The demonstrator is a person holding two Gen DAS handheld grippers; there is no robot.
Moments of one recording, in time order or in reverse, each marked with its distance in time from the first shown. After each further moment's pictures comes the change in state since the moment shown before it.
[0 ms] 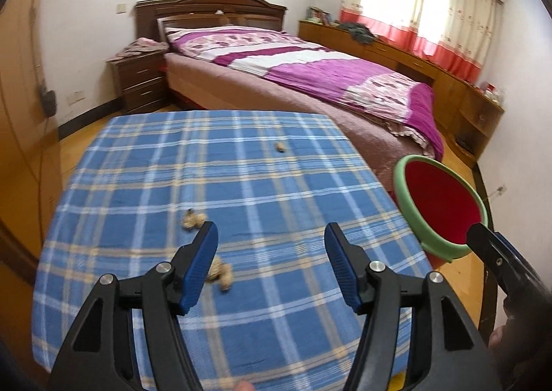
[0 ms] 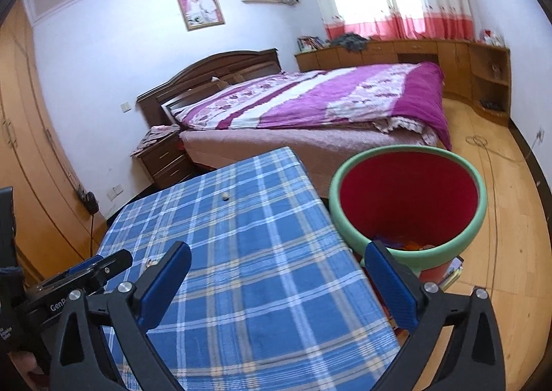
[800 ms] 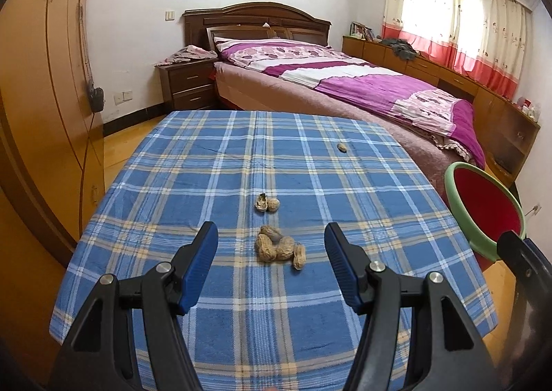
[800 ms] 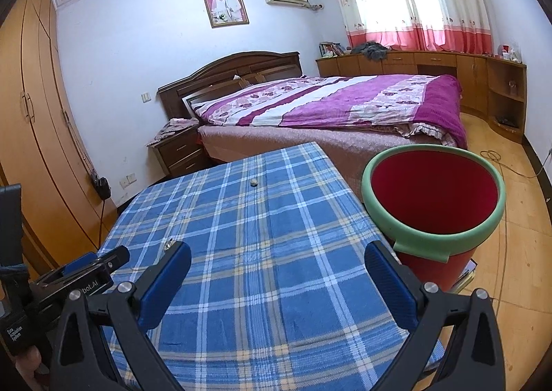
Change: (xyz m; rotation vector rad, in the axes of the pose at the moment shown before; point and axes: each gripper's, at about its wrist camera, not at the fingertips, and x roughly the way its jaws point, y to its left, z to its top) left arm -0.016 0.036 -0.036 -0.055 -0.074 0.175; right arm -0.002 0.032 -0.034 -0.063 -0.014 0.050
